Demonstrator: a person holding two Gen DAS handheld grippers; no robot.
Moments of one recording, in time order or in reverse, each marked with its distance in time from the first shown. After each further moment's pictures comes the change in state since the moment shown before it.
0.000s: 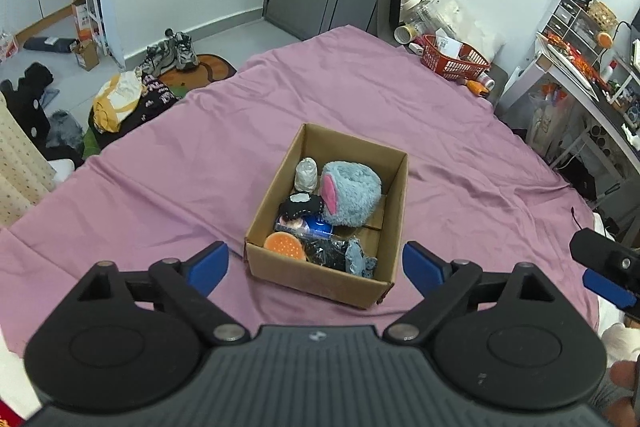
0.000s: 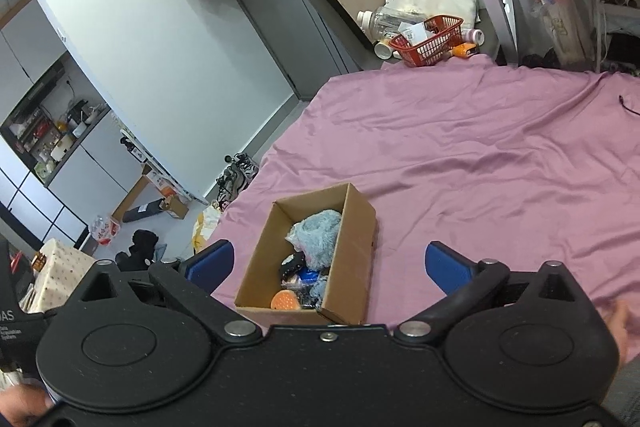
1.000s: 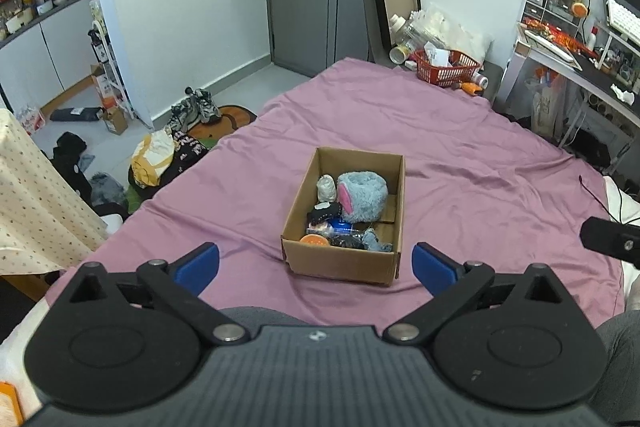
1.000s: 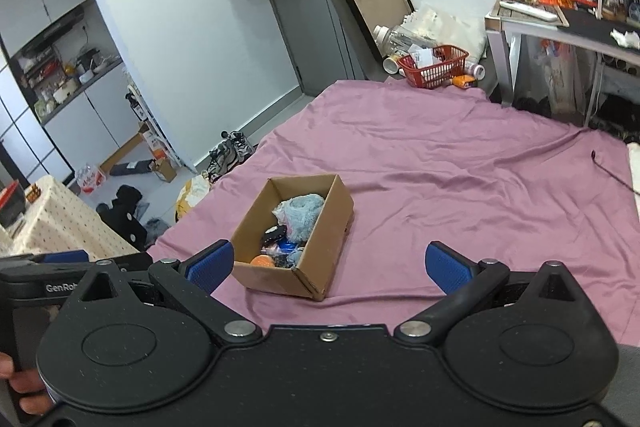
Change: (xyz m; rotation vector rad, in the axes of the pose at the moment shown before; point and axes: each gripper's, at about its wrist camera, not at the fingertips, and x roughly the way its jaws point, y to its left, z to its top) left arm -0.090 -0.029 -0.039 0.160 -0.118 0.114; right arm -0.068 0.014 -0.014 -0.210 0.007 -0.054
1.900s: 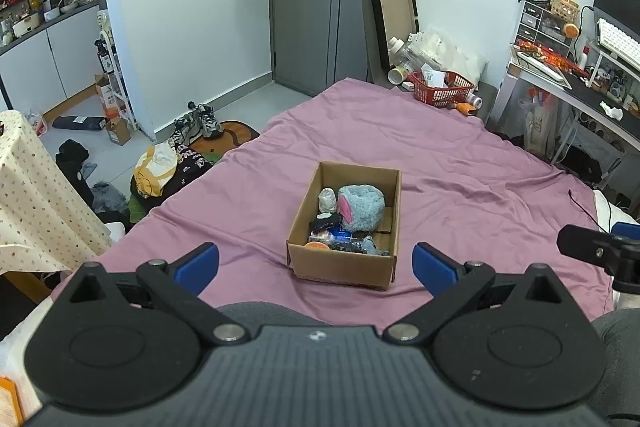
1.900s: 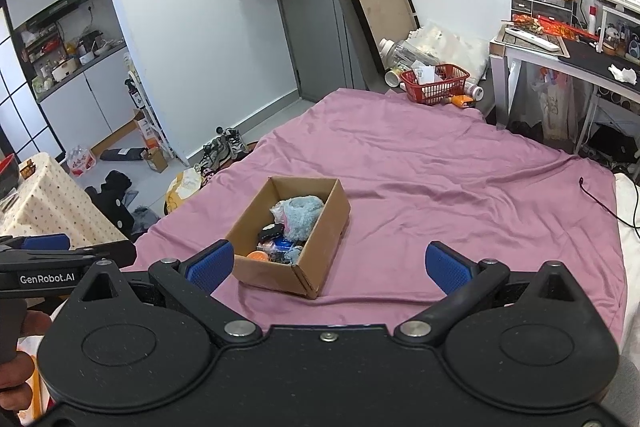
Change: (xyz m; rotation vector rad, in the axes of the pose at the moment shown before) left arm -0.034 0.014 -0.007 -0.017 -0.057 -0.017; right arm -0.015 0.024 -0.002 -0.081 -0.021 -0.046
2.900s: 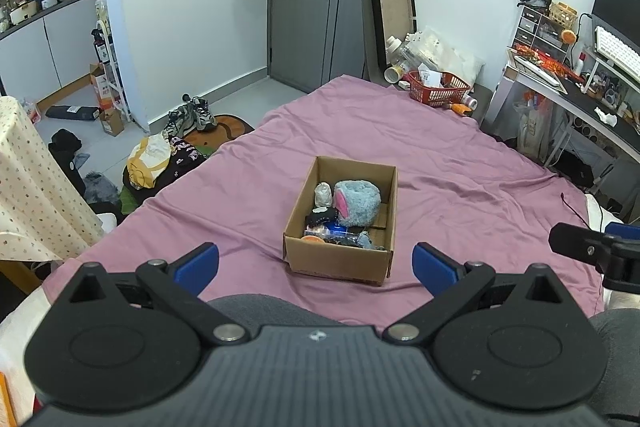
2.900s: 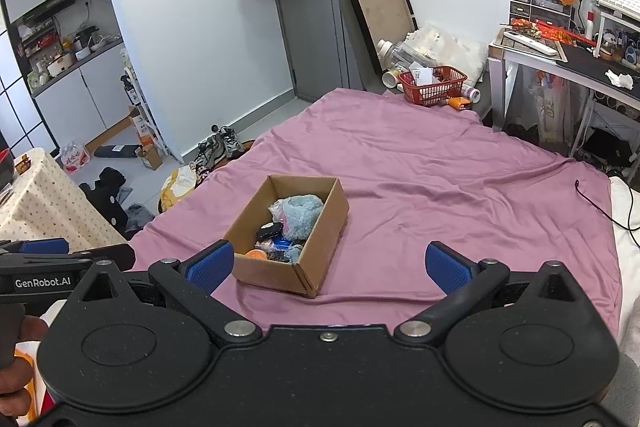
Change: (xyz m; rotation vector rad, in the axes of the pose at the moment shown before) left arm -0.001 0.007 -0.004 -0.026 0.010 -0.031; right arm -0.001 0.008 0.000 -0.012 0.003 -0.024
